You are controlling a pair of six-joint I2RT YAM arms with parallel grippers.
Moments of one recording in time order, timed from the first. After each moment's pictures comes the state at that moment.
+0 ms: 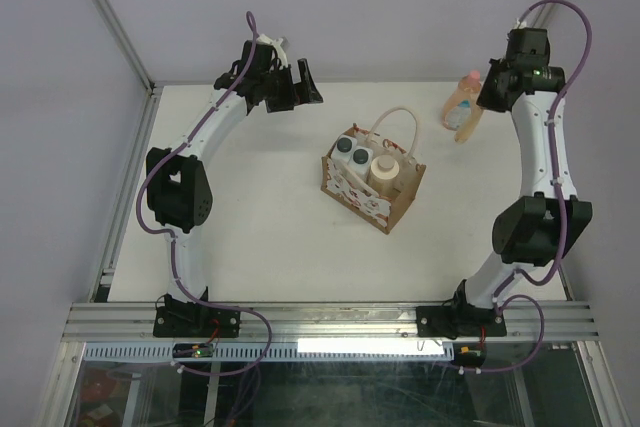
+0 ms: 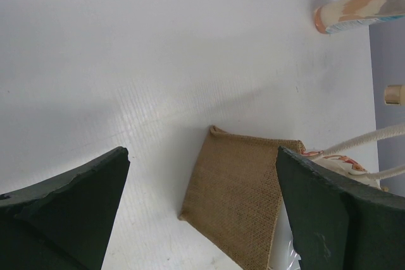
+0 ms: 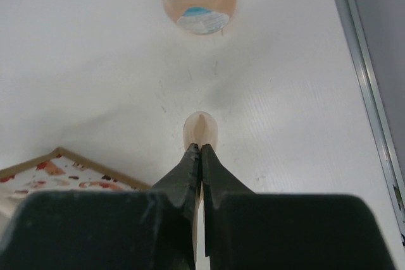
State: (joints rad) left arm -0.34 2.06 1.92 -0.51 0.34 -0.48; right arm -0.10 1.68 1.88 -1.00 0.06 0.21
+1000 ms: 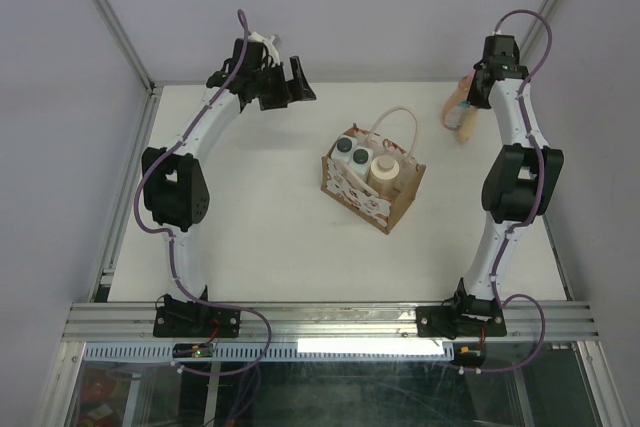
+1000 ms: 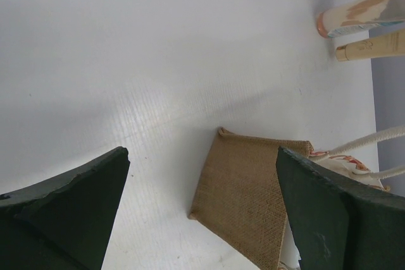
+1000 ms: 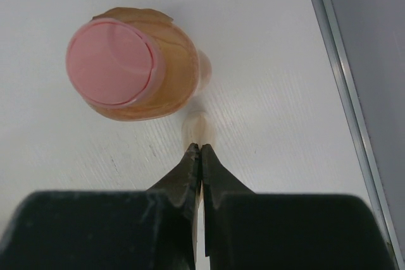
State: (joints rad) left arm -0.30 2.06 1.93 -0.51 0.38 -0.46; right arm -0.10 2.06 1.95 -0.75 0.22 0.15
